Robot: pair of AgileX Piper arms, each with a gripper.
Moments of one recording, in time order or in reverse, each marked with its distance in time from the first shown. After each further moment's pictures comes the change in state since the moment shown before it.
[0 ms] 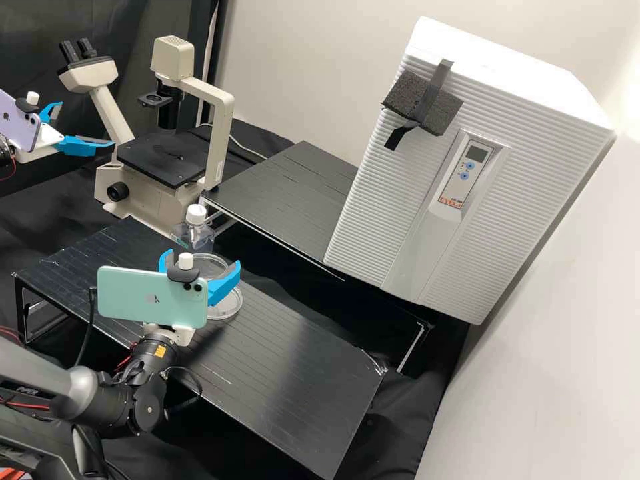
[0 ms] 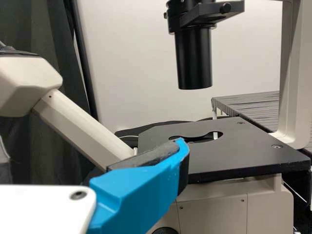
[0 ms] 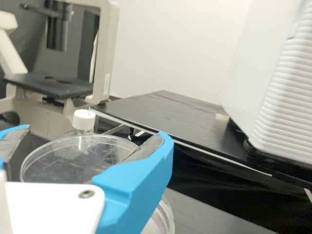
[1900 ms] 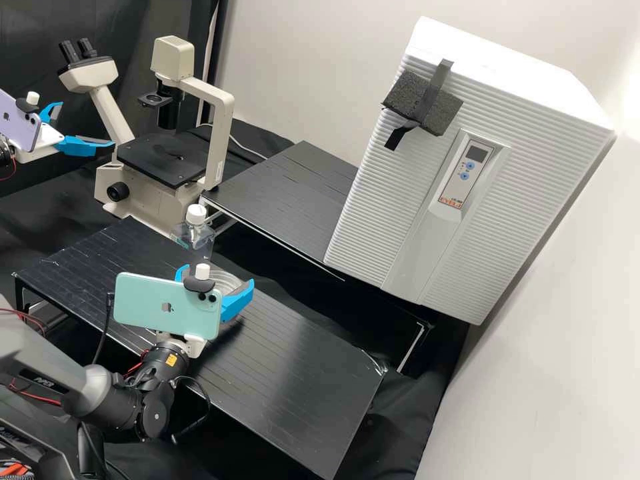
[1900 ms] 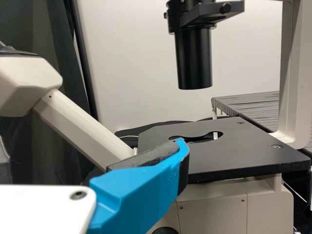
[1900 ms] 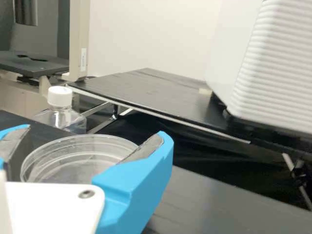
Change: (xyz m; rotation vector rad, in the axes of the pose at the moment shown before) left arm 0.000 0.000 0.000 0.000 0.000 0.000; right arm -0.005 0.001 0.017 0.042 -0.100 -0.005
